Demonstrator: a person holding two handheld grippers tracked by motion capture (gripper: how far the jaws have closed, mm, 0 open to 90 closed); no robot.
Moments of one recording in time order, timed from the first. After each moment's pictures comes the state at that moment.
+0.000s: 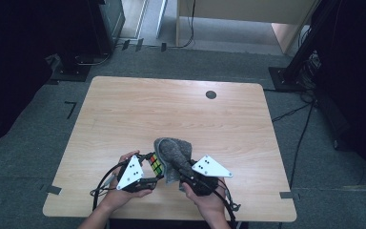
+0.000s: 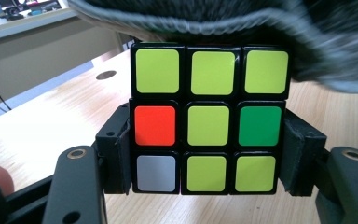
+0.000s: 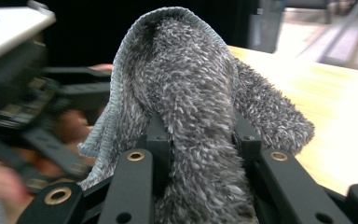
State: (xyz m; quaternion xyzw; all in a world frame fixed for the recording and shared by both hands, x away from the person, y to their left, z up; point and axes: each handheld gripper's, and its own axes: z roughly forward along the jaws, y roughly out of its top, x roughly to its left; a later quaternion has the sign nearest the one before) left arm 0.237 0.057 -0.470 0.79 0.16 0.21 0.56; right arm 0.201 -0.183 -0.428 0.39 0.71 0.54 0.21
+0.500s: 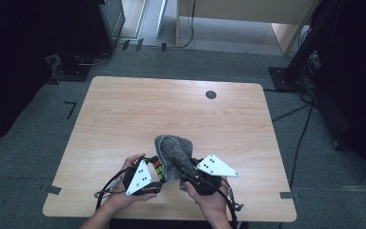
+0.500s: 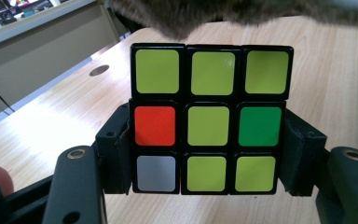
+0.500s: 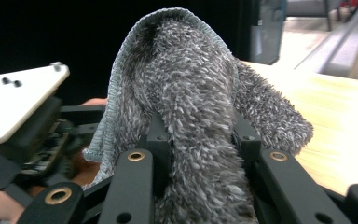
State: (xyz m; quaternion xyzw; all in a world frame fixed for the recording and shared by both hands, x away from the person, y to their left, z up) left arm 0.228 0.040 -0.476 0.81 0.13 0.24 0.52; right arm 0.198 -0.187 -0.416 0.38 0.70 0.57 0.19
